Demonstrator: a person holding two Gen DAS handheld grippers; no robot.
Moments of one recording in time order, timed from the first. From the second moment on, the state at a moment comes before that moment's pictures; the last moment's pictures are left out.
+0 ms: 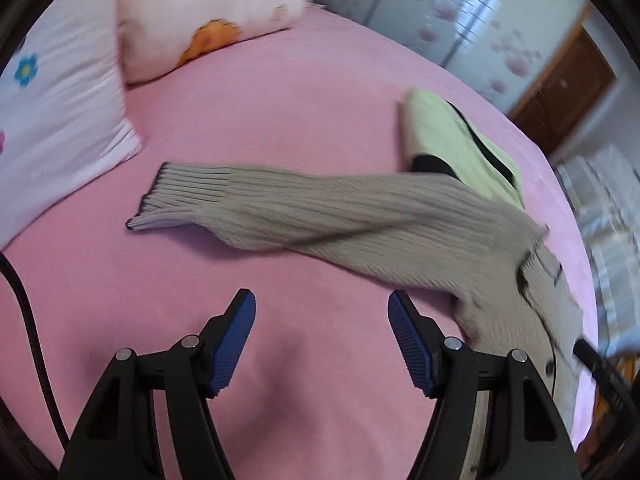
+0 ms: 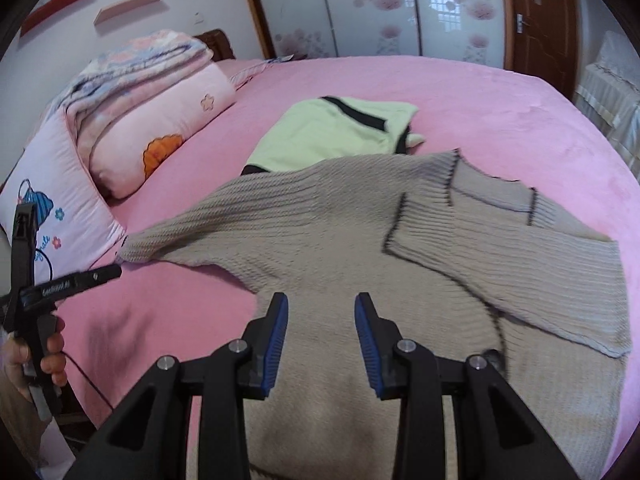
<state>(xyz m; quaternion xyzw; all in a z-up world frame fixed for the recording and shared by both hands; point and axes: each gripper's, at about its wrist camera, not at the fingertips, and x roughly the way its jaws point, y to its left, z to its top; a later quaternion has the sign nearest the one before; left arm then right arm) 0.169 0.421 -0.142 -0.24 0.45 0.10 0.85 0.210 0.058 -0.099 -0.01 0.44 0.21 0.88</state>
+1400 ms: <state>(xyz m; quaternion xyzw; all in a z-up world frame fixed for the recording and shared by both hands) 0.240 0.037 -0.191 -0.16 0.47 -0.23 0.84 0.203 -0.119 -0.159 0.05 0.48 0.06 0.87</state>
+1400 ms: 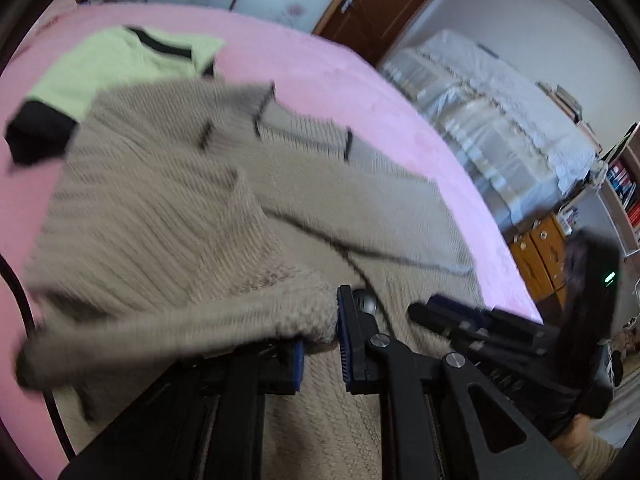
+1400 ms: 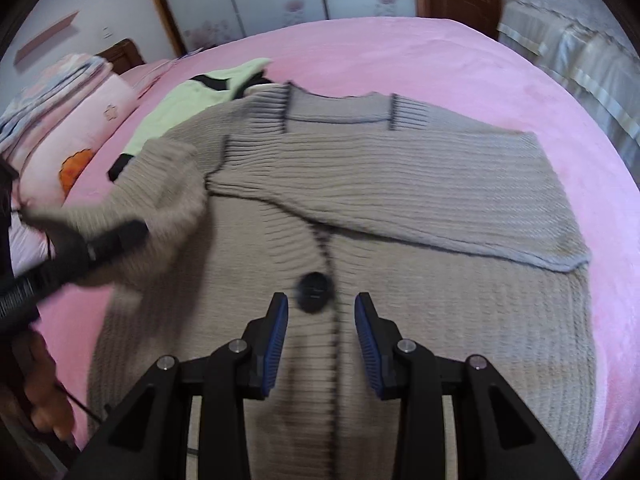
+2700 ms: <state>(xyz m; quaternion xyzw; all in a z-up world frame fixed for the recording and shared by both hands) 0.087 0.170 -0.190 -0.21 0.49 -0.10 0.84 0.124 0.023 -0.135 -0.31 0.34 0.36 0.81</state>
